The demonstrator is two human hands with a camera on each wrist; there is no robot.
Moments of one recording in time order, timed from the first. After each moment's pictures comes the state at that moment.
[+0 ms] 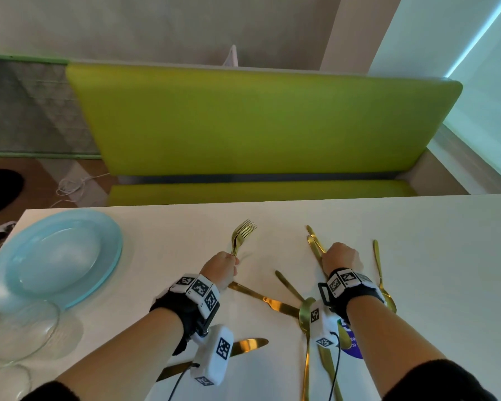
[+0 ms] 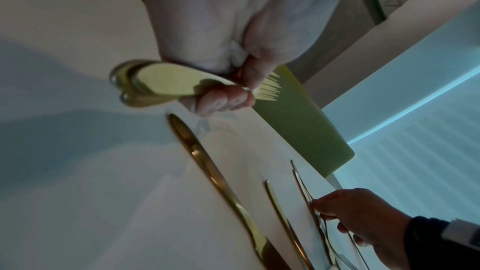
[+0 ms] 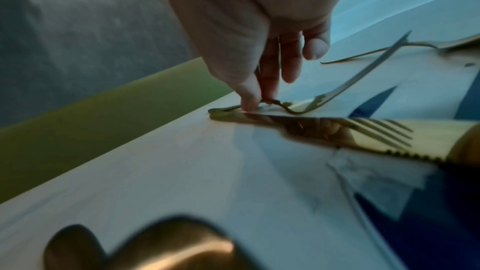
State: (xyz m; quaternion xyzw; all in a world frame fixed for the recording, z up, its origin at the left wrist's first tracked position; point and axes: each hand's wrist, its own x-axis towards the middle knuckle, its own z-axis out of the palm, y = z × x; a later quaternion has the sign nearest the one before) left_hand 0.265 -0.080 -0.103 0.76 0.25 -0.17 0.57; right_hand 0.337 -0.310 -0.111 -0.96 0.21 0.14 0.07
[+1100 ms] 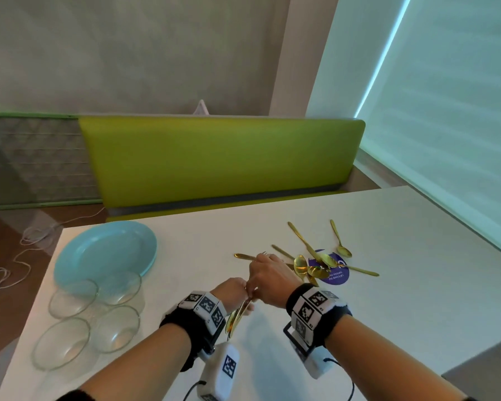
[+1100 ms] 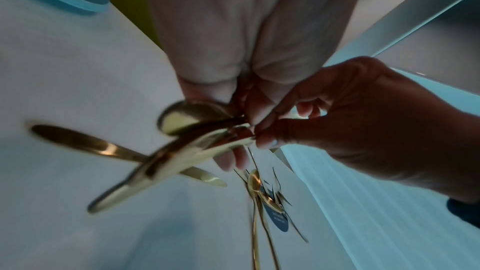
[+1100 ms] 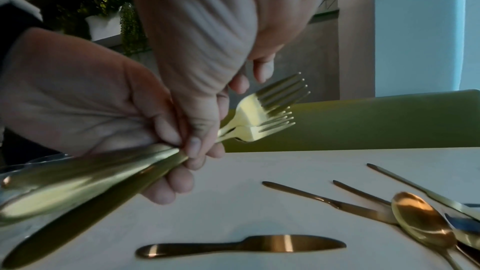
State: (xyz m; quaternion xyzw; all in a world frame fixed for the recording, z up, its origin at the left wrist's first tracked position) left_hand 0.090 -0.037 -0.025 0.75 0.05 -0.33 0.58; right_hand 0.092 -0.158 0.006 -0.94 -0.35 0.01 -0.03
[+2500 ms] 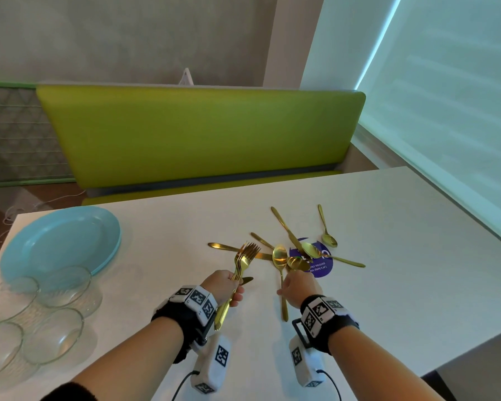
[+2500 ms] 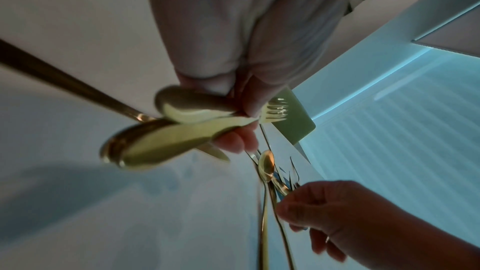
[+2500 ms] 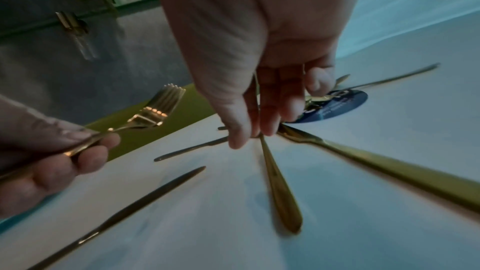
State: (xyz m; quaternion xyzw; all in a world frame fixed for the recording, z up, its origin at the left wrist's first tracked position) left_hand 0.120 -0.095 -0.060 0.73 0.15 -0.30 0.59; right_hand 0.118 -0.275 -0.066 -0.97 0.11 0.19 0.14
